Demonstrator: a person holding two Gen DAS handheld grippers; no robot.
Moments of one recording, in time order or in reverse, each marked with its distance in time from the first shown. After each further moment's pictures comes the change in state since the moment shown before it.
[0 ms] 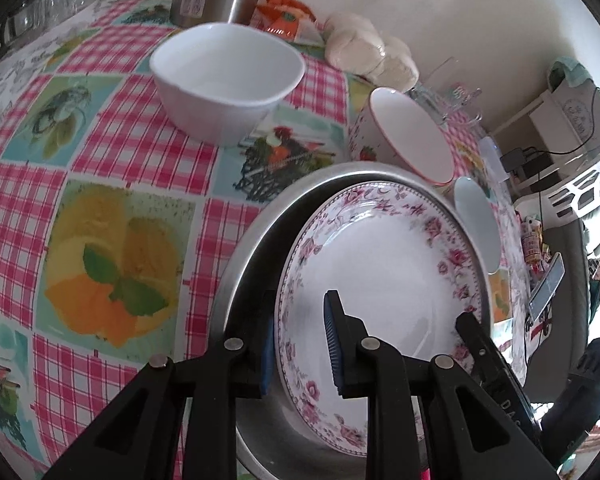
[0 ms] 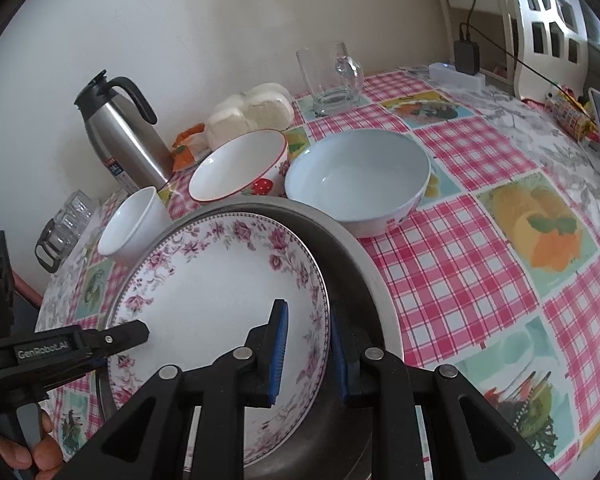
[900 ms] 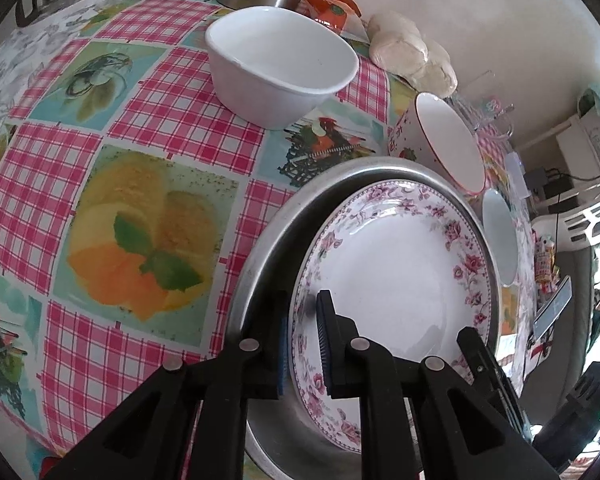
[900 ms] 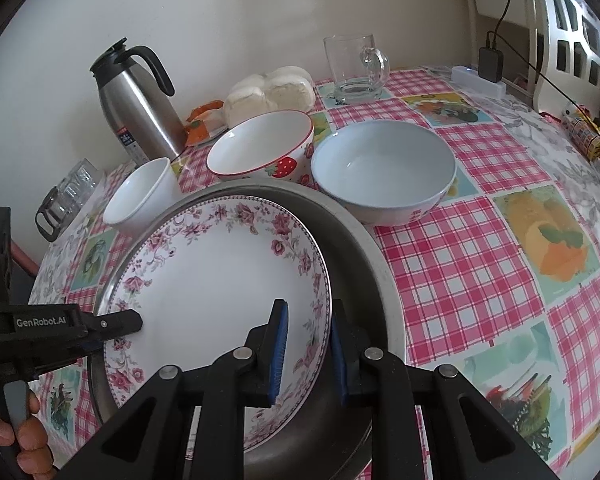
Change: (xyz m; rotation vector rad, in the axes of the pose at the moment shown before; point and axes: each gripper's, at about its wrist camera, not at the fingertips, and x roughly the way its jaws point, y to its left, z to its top) left arm -0.011 0.022 -0.007 -0.103 0.038 0.055; right arm 0.005 0.011 -0.004 -0.088 0.050 0.000
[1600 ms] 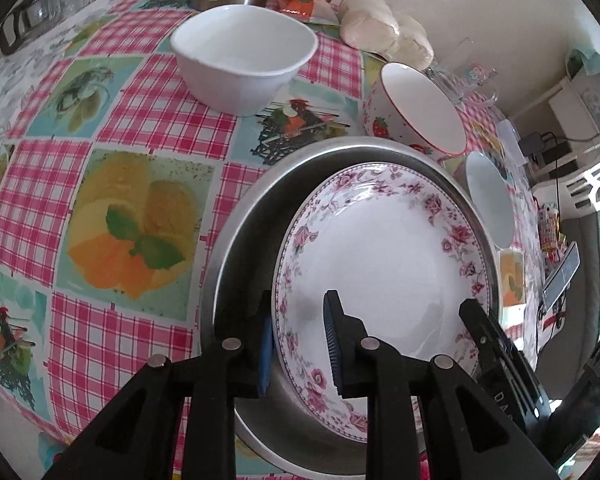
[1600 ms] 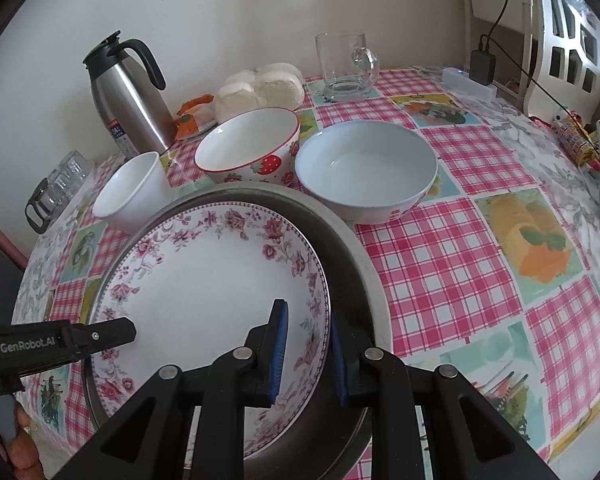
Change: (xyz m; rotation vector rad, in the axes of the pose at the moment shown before) left arm -0.002 -0.032 -0.017 0.089 0.027 0.044; right arm -0.008 0.000 0.002 -0.016 0.020 -0.057
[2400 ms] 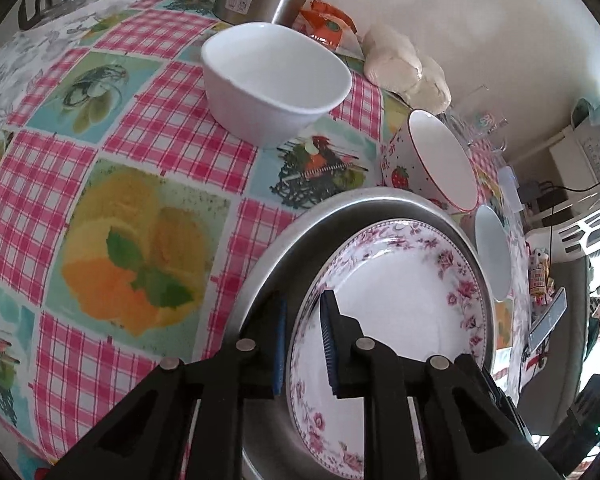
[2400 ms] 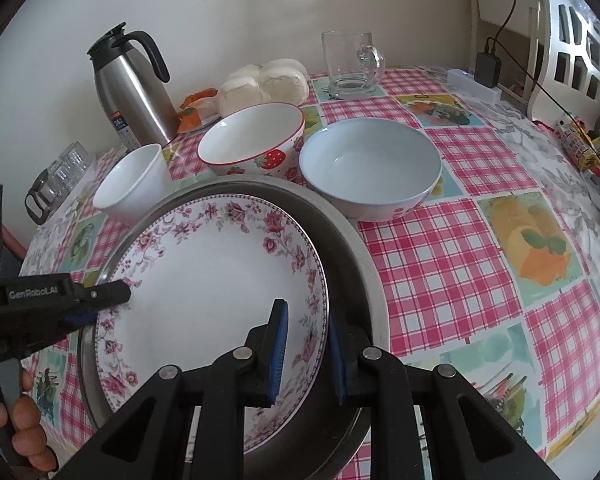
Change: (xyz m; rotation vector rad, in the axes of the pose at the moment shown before) left arm 0.004 0.037 0.025 -0.108 -0.095 -0.070; right arm 0.002 0.004 -0.002 -0.031 0.012 -0.003
